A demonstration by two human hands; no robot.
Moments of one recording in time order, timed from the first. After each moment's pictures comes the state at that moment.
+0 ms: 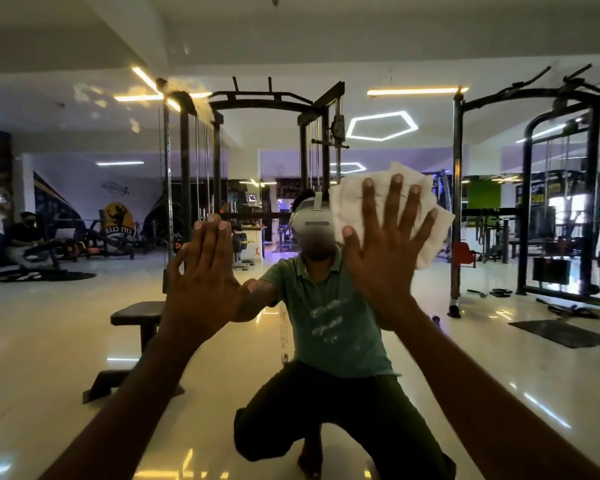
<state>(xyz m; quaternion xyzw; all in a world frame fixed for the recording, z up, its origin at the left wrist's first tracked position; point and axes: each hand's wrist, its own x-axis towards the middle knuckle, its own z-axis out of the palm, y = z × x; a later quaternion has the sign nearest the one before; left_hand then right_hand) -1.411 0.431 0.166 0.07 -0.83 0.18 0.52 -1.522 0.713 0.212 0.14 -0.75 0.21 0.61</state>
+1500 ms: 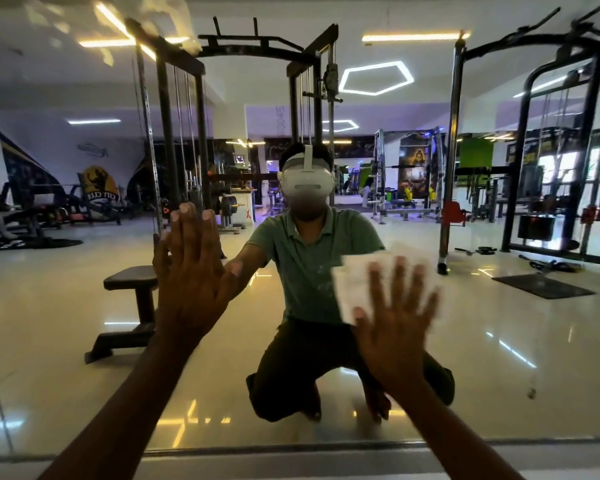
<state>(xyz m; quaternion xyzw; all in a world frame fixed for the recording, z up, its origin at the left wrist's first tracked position) -1.404 0.422 0.113 0.05 -0.81 0.10 0.57 -1.505 0.726 0.018 0.16 -0.81 0.17 0.54</state>
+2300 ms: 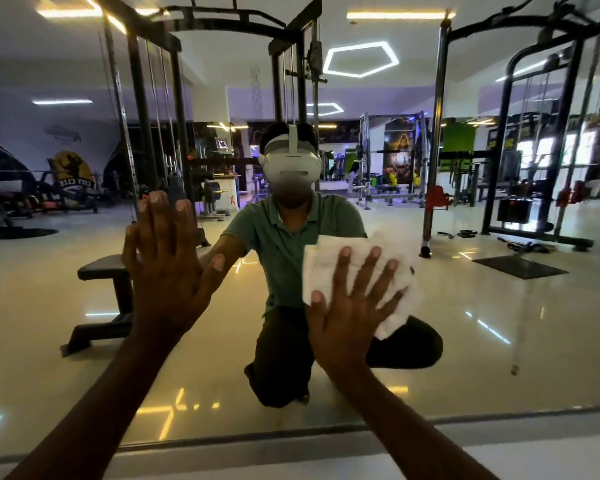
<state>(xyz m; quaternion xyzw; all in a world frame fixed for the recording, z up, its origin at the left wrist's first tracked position) -1.418 0.422 0.089 0.08 -0.80 0.14 0.57 -1.489 0.668 0.013 0.10 -0.80 0.27 0.53</state>
